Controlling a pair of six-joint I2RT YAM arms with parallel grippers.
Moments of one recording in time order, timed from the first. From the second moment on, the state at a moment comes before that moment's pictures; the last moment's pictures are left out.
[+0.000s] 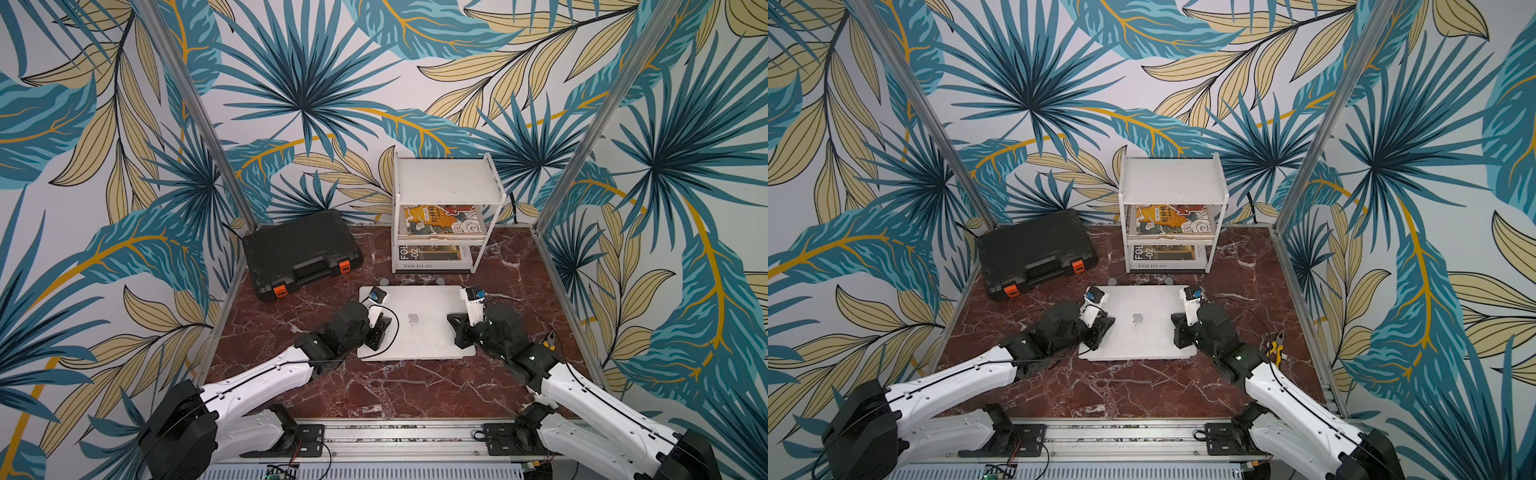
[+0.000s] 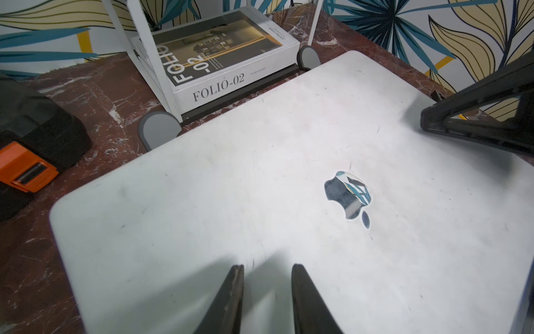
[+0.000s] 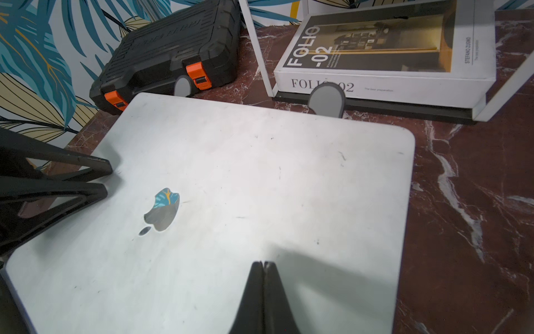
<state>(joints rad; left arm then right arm) -0.77 1.16 0.62 -0.01 -0.02 -0.17 0.70 0.90 0.51 -0.14 -0.02 0.31</state>
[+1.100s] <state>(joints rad) -0.77 1.10 0.57 0.00 -0.09 -0.21 0.70 1.10 0.47 0.04 -0.07 0.36</state>
